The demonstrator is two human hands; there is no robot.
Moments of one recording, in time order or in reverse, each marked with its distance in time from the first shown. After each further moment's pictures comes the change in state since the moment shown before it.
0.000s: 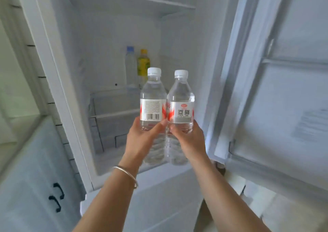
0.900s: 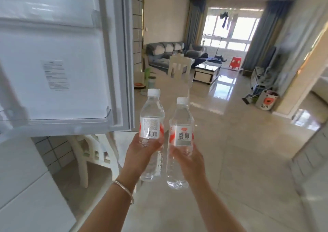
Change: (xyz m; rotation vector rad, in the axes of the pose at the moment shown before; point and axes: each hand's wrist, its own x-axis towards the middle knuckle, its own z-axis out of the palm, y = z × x) left_hand -0.419 0.043 0.440 -0.095 -0.786 -0.120; right_hand -0.364 0.049 -0.536 -0.205 0.721 0.317
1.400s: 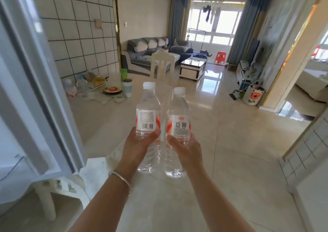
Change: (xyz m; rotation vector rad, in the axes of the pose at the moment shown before) left_hand 0.212 -0.011 0.129 -0.013 -0.034 -0.022; right_hand 0.232 0.038 -0.053 -0.024 0.103 0.004
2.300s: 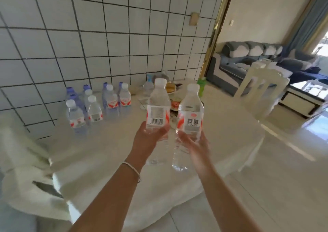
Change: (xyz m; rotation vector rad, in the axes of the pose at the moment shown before) left_hand 0.414 -0.052 -0.088 -0.097 0.583 -0.055; right_hand 0.421 0.006 0.284 0.122 -0.612 -0.033
